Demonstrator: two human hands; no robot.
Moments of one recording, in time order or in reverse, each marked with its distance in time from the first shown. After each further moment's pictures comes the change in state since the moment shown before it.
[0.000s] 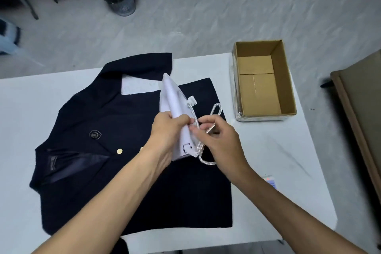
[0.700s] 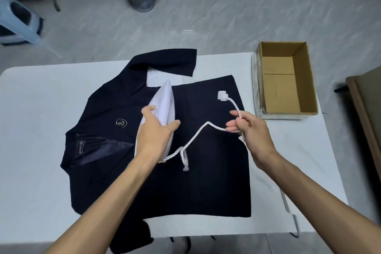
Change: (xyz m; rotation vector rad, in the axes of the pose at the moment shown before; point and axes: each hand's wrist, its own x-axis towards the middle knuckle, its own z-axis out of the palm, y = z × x) left_hand -0.013 -0.028 -0.112 0.452 0.264 0.154; right_hand 0.006 0.007 0.013 -0.017 0.103 0.129
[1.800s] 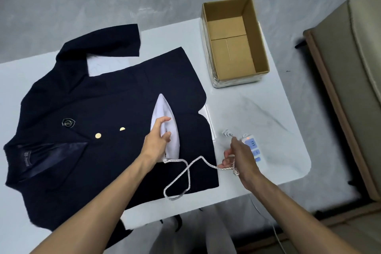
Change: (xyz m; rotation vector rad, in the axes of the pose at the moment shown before) left_hand -0.007 -0.067 0.153 0.083 -0.408 0.055; right_hand -0.055 0.144 -0.086 0.312 0.181 0.508
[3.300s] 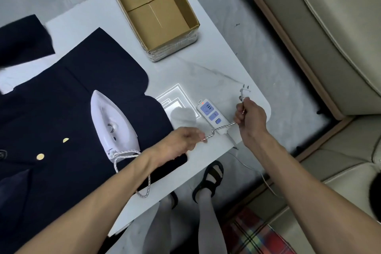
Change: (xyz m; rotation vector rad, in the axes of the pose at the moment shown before) left_hand -0.051 0.046 0.141 0.192 -0.892 0.108; right_hand 0.026 0.024 -0.126 0.607 0.371 -0.184
